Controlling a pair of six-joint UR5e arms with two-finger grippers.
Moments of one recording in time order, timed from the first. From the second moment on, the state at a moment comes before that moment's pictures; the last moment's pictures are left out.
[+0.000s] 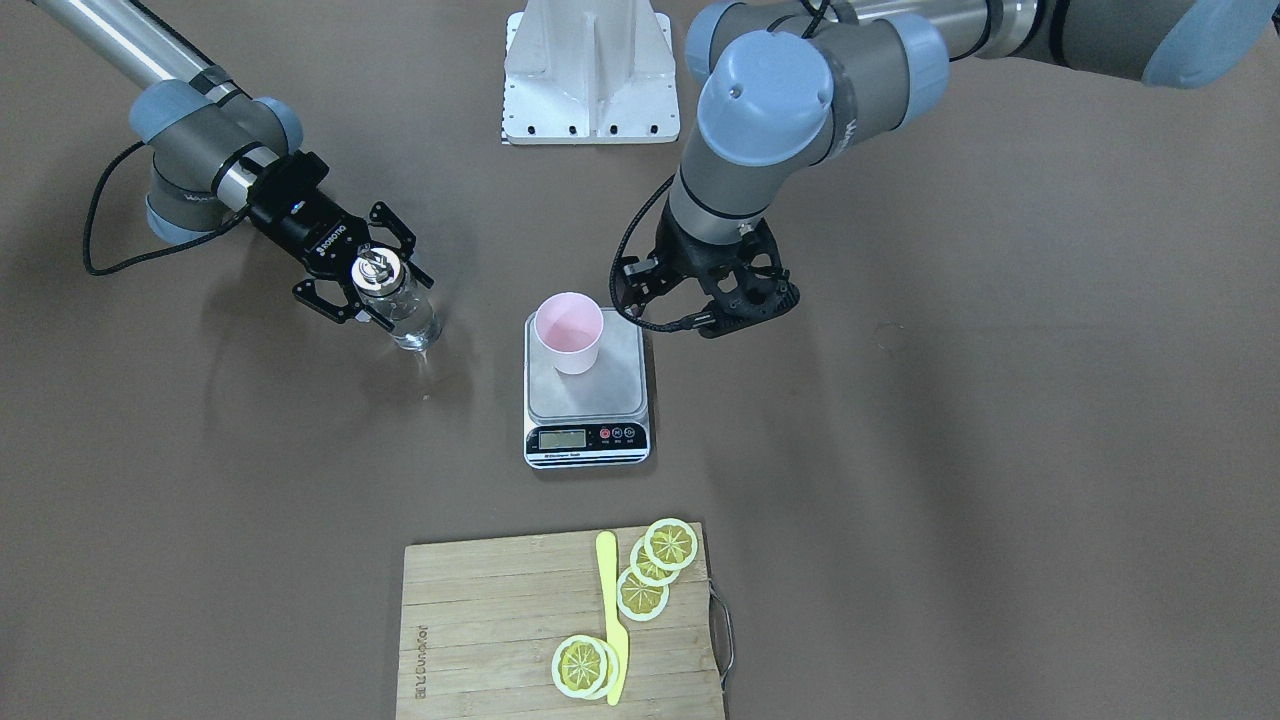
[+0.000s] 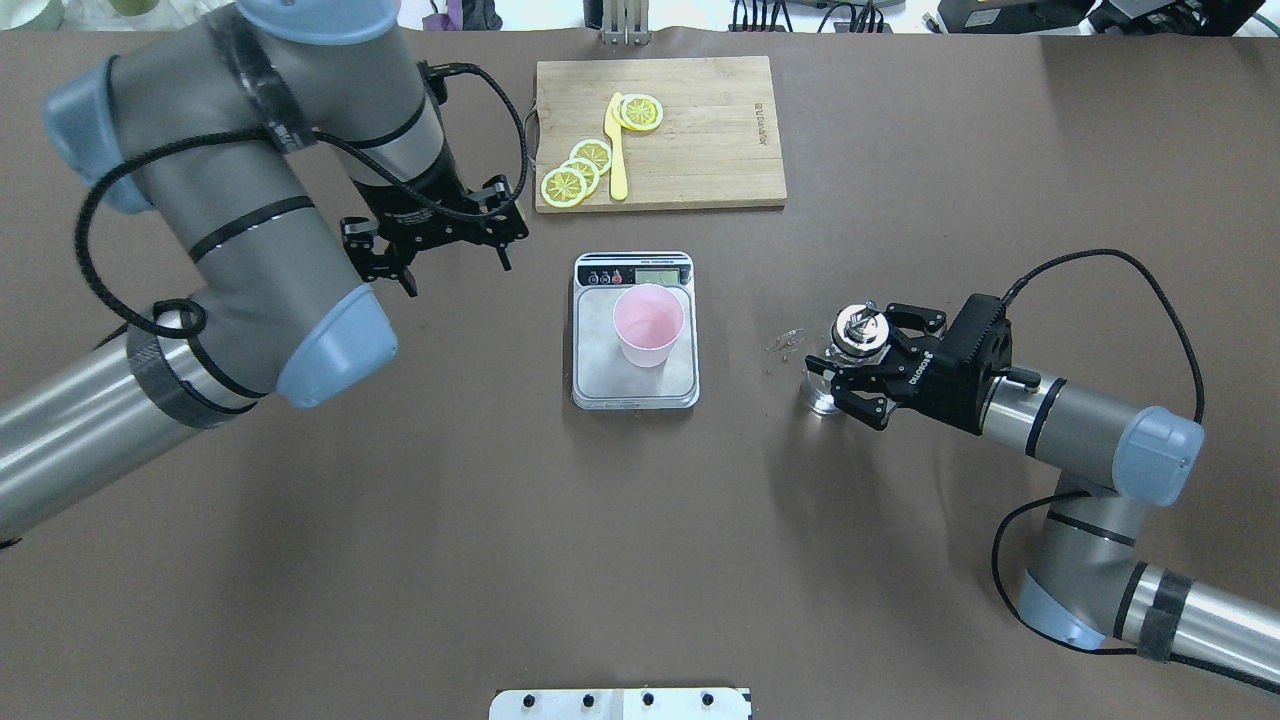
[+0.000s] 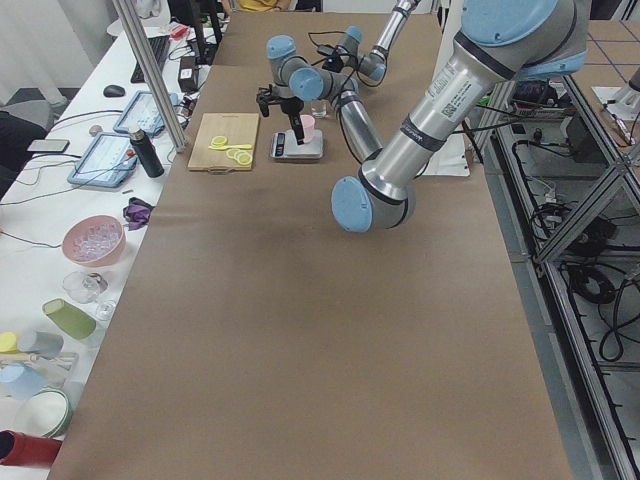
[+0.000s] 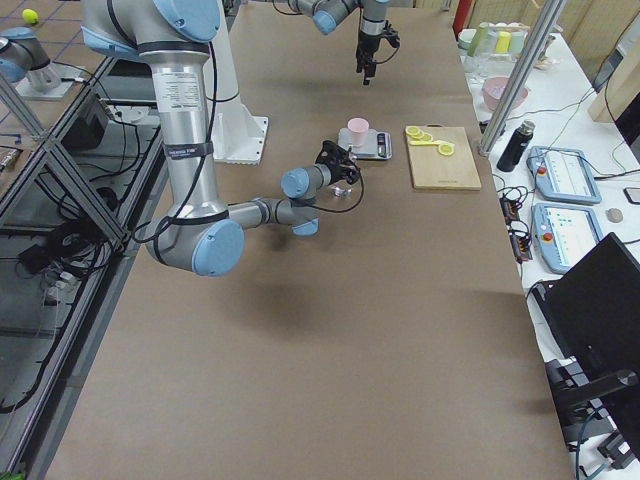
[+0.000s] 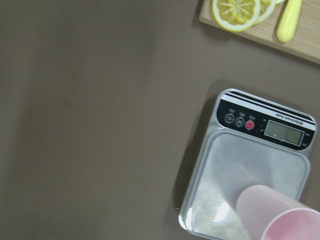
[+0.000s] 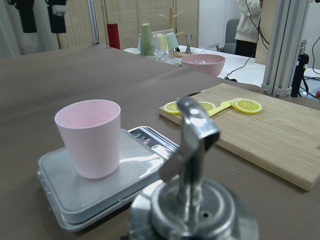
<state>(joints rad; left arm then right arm) -0.81 -2.29 -1.76 -1.30 -2.19 -1.22 0.52 -1.41 1.47 0.08 1.51 0.45</state>
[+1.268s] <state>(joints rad) -1.29 -1.95 -1.69 -1.32 -2.19 -0.41 0.63 -1.28 1.78 -0.76 1.59 0.23</state>
